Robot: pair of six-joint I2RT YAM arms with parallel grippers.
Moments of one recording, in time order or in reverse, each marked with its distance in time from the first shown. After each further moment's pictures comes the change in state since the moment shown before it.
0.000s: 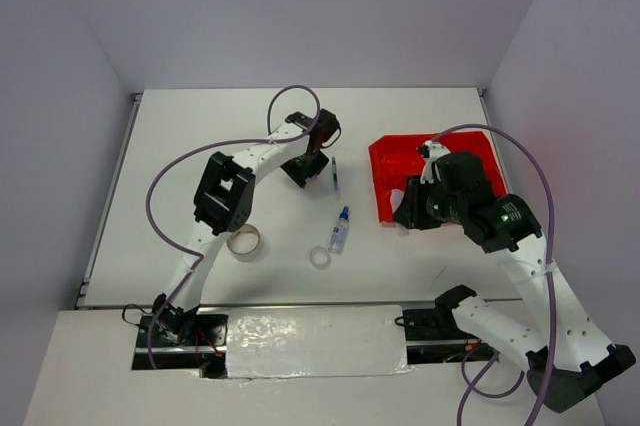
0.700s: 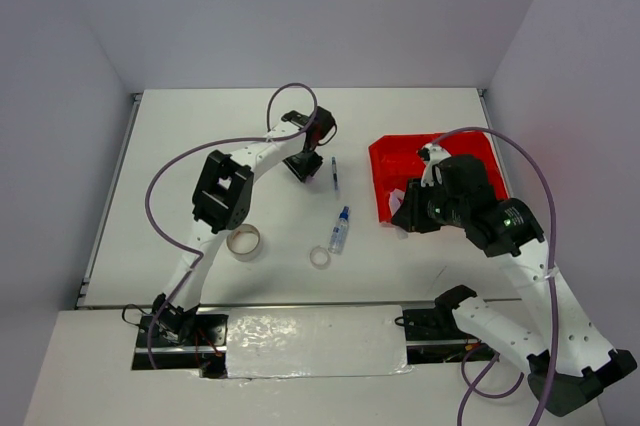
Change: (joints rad) left arm 0.030 0.009 -0.004 0.035 0.008 0.084; right arm 0.000 -0.026 -0.016 0.004 -0.036 -0.003
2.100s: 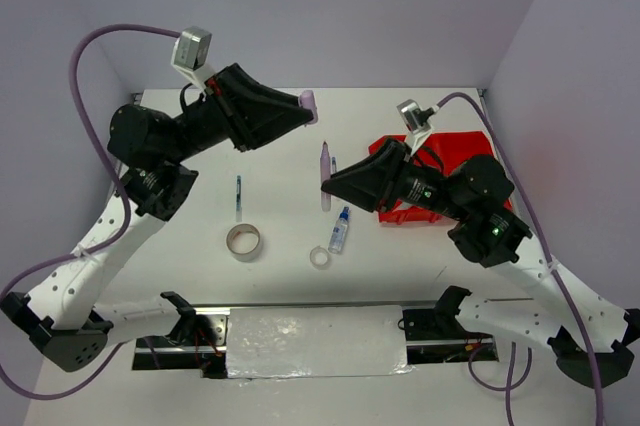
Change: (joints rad) left arm -0.031 -1.238 -0.669 1.457 0.925 0.361; right arm 0.401 0.014 -0.004 1.067 -0.246 0.532
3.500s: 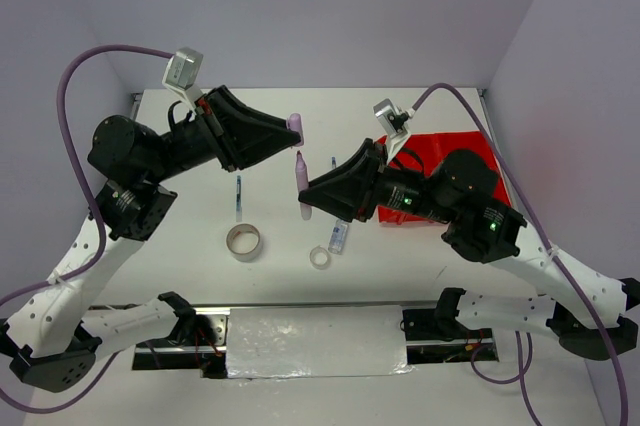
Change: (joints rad) left arm 0.000 -0.134 -0.039 -0.264 -0.010 0.086; right arm 0.217 0.113 0.187 -0.146 0.172 -0.230
